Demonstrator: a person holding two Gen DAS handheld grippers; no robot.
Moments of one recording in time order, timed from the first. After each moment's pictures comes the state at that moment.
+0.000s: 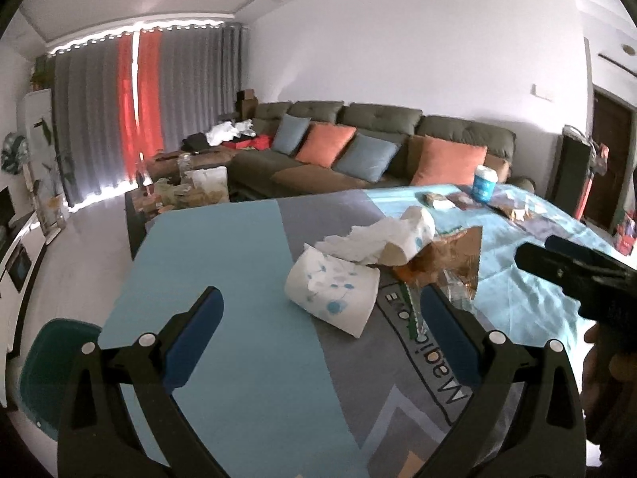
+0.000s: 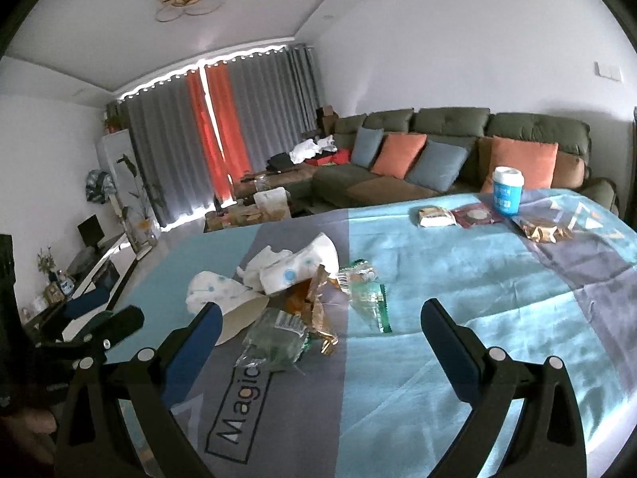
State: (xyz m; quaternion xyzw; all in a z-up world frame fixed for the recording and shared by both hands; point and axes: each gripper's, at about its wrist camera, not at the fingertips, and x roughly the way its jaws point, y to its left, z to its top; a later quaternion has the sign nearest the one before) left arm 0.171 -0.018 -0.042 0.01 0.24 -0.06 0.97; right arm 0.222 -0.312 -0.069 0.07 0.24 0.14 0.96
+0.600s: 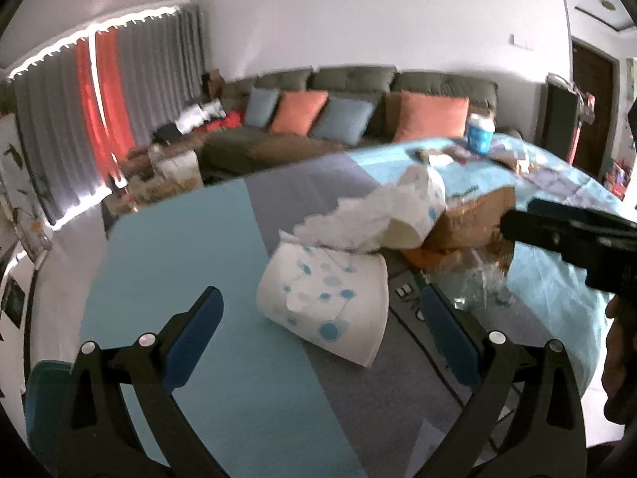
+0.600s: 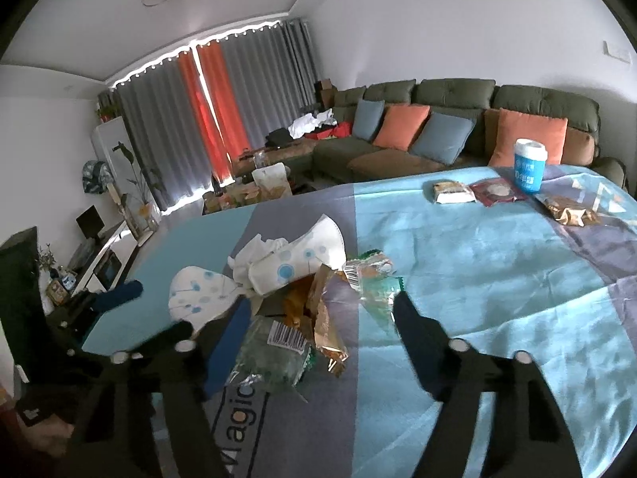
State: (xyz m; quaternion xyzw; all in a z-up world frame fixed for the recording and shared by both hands) left arm 0.242 -0.028 -0.073 0.07 0.31 -0.11 0.94; right arm 0.273 -0.298 -0.082 0.08 0.29 0.15 0.94
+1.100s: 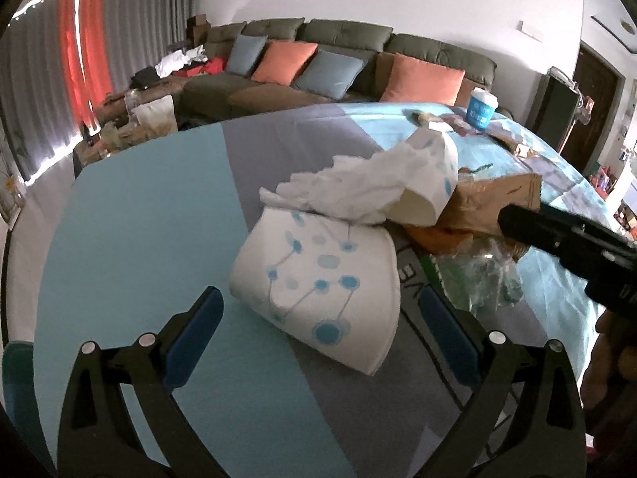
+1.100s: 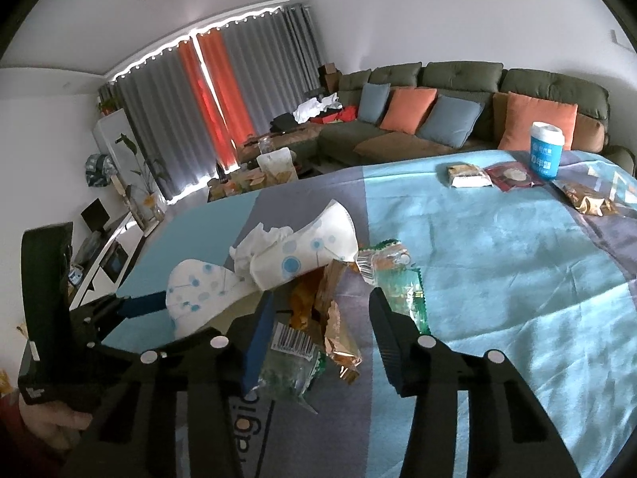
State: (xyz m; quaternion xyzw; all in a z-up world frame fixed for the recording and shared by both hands) left arm 0.285 -0.018 -0.095 0.03 0.38 -0.14 0.91; right arm 0.289 -0.290 -0.090 0.09 0.31 0.17 0.93
